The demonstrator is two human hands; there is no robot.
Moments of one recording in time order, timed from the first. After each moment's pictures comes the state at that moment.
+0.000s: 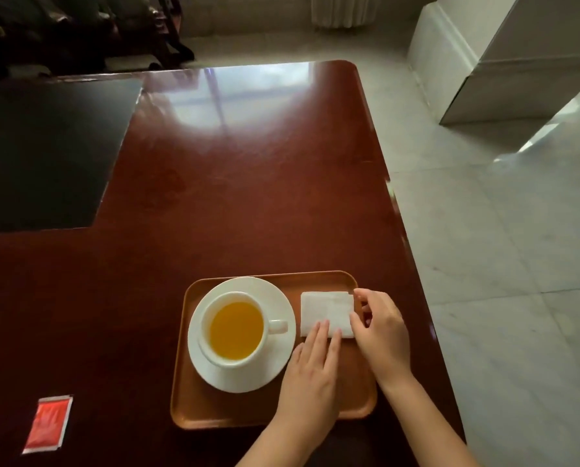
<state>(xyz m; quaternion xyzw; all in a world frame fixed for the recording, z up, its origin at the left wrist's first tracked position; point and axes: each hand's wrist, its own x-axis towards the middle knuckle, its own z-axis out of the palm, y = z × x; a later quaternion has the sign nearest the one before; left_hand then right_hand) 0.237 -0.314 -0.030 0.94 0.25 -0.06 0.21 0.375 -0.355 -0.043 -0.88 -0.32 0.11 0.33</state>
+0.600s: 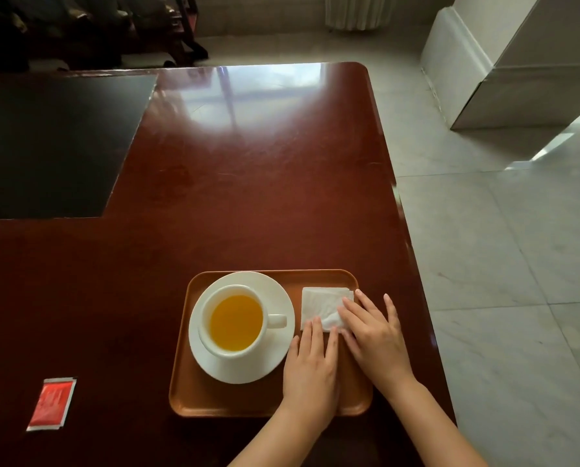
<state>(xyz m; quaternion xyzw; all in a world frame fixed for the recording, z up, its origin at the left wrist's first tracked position) 0.252 -0.319 -0.046 0.94 0.28 -0.12 0.15 0.380 -0.371 -0.064 -0.83 -0.55 0.02 0.13</state>
